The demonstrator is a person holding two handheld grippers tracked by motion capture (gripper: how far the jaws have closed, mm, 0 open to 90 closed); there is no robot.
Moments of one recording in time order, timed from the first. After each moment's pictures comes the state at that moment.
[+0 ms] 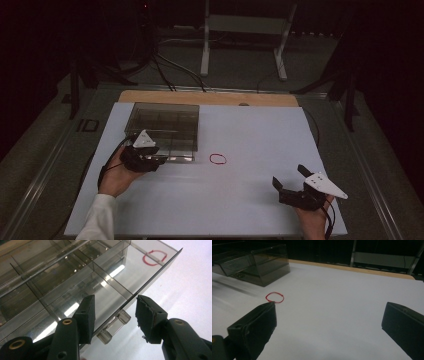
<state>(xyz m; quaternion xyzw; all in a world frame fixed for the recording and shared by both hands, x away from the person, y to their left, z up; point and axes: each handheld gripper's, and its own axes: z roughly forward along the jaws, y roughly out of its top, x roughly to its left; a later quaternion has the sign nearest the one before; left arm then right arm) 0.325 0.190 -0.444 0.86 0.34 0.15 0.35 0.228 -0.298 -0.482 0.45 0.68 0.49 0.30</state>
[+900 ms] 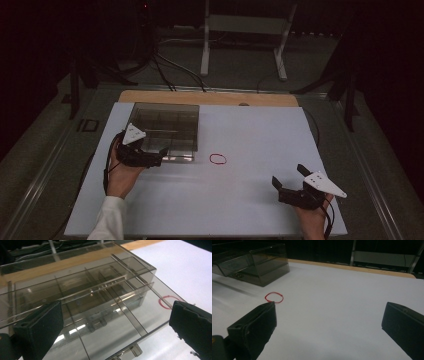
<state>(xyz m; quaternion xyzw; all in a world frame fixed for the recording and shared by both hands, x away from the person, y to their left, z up) 0.321 0.194 -0.432 0.76 0.44 0.22 0.42 0.231 -0.297 -0.483 0.45 0.68 0.49 0.29</state>
